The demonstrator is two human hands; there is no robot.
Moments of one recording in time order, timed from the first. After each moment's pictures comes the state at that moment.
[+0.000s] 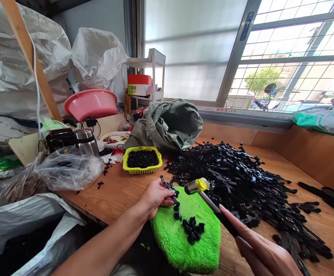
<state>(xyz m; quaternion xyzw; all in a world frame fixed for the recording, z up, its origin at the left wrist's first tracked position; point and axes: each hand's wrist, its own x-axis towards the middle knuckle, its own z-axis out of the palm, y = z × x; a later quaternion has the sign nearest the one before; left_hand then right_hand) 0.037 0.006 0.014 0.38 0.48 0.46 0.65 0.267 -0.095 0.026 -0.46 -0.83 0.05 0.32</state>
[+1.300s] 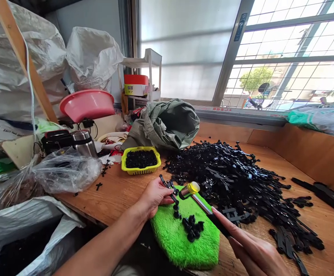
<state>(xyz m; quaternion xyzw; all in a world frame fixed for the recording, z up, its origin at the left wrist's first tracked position) 0.037 0.008 0.012 0.37 0.46 0.46 0.66 0.260 -0.100 0.024 -0.45 -0.82 0.13 0.33</state>
